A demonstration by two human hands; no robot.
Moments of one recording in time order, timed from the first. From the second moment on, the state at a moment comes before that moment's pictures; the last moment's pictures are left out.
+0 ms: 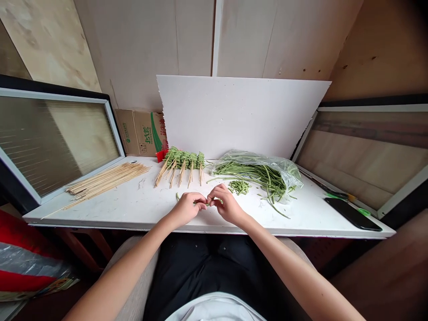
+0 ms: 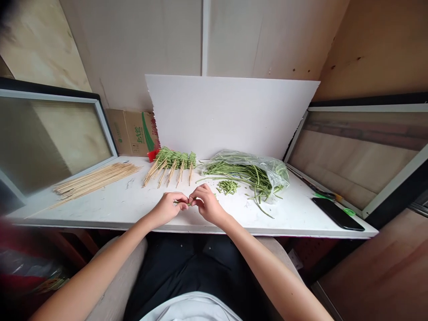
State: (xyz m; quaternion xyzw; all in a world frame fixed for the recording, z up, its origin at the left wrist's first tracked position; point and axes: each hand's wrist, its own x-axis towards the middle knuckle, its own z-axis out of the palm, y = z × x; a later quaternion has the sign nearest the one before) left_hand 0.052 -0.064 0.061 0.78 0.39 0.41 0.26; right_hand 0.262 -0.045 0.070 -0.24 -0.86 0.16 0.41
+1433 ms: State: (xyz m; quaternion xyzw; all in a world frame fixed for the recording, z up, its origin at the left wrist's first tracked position) left_hand 0.059 -0.046 0.009 0.76 0.48 0.37 0.23; right_hand 0.331 0.038 0.013 -0.44 -0.81 0.00 0.38
